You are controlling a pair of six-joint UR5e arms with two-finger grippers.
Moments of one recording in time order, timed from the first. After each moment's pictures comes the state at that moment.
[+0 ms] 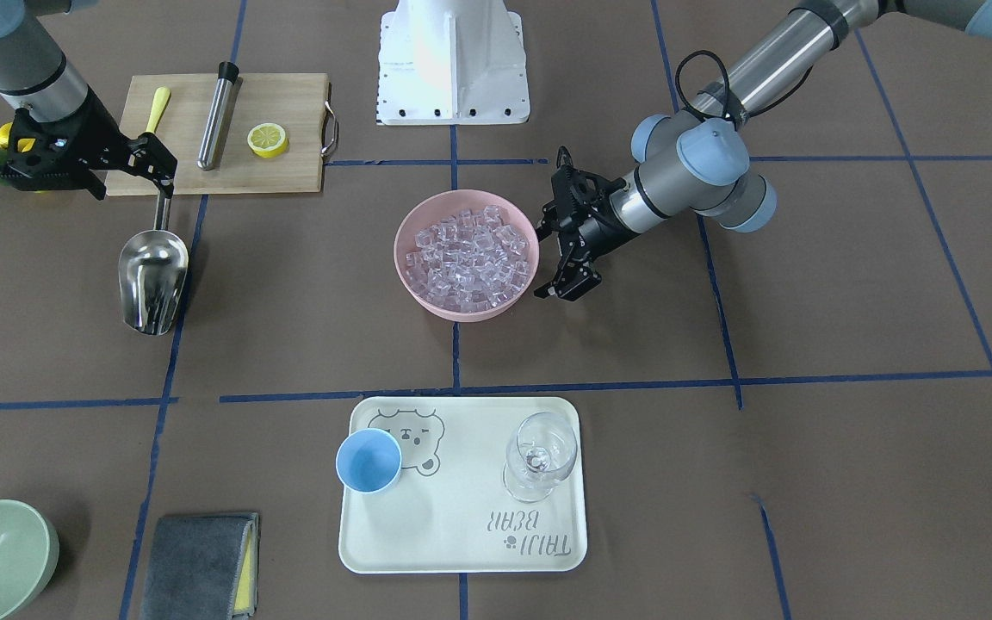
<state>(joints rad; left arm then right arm) -0.57 -2.05 -1.36 -2.78 -2.07 0.03 0.68 -1.72 2.11 -1.30 2.02 1.08</state>
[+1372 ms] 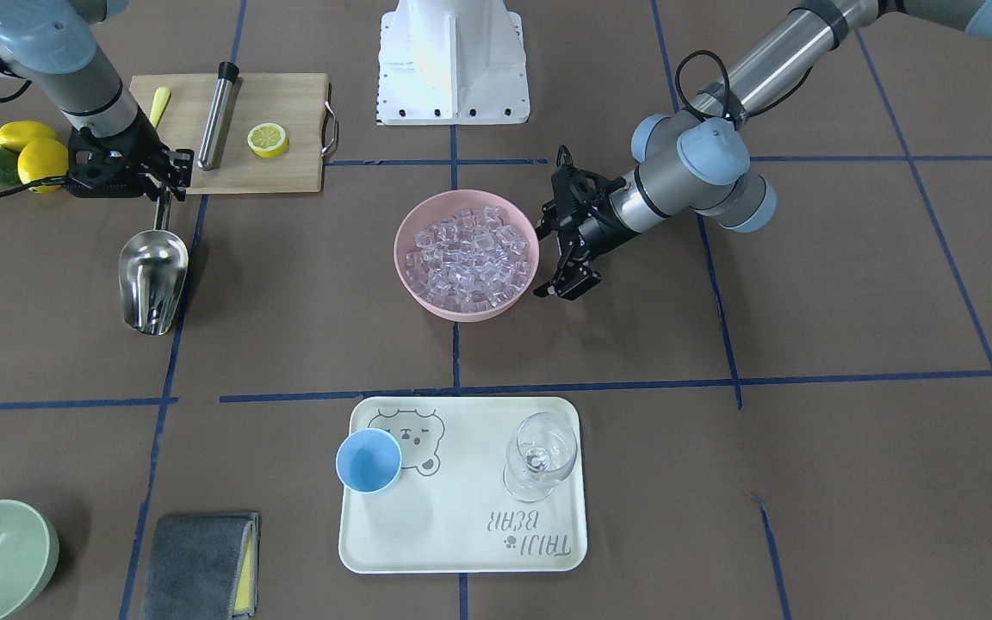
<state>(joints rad) -0.57 -2.05 -1.36 -2.78 -2.07 0.03 0.55 -1.72 2.06 -1.28 1.98 1.14</state>
